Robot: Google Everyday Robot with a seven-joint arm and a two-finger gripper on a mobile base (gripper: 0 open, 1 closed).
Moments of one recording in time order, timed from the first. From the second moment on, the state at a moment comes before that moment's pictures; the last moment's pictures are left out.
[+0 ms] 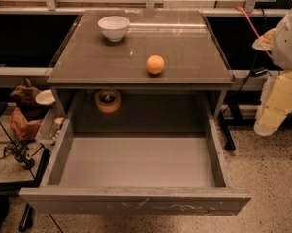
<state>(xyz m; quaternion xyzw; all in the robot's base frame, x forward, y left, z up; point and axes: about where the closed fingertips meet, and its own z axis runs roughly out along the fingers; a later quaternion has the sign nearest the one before) 0.438 -0.217 0.977 -0.60 0.78 -0.04 0.16</state>
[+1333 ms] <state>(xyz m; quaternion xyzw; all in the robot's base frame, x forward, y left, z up) 0.550 -0.229 0.928 -0.60 0.74 -0.03 0.30</state>
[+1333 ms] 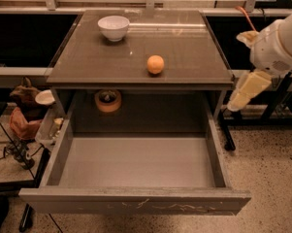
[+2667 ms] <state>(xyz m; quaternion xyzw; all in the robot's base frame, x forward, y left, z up) 0.674 -0.186 0.901 -0.63 0.69 -0.01 0.36</state>
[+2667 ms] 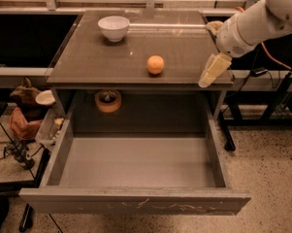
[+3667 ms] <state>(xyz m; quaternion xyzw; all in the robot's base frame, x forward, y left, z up) 0.770 -0.084 0.849 -0.69 0.62 0.09 0.36</state>
